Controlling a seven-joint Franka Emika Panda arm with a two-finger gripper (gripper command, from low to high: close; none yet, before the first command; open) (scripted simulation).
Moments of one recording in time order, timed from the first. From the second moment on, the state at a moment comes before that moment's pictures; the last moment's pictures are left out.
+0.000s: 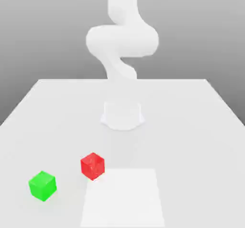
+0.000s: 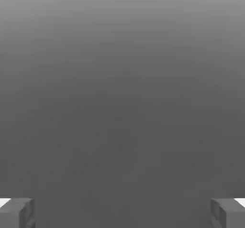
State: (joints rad) arm -0.03 -0.74 0.00 -2.37 0.00 2.35 0.84
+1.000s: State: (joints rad) arm -0.27 0.18 0.00 -2.91 0.00 3.09 1.26
